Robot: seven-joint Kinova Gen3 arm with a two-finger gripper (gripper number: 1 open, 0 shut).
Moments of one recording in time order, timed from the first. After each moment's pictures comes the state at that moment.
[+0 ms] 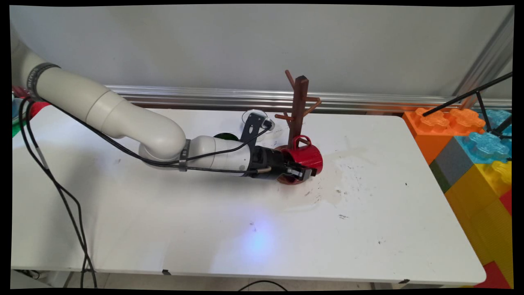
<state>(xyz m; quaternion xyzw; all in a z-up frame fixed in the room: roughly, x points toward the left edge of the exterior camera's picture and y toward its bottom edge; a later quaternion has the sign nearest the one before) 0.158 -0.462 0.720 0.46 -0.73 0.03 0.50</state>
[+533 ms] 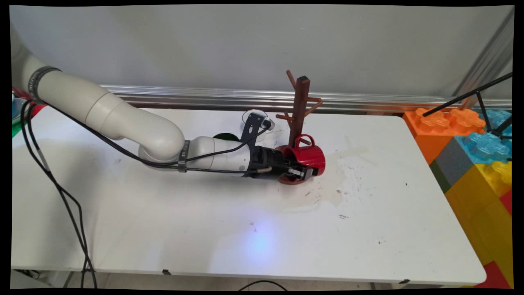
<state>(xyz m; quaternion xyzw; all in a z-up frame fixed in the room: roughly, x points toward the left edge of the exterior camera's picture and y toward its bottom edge) 0.157 -0.459 0.721 0.45 -0.73 0.02 0.51</state>
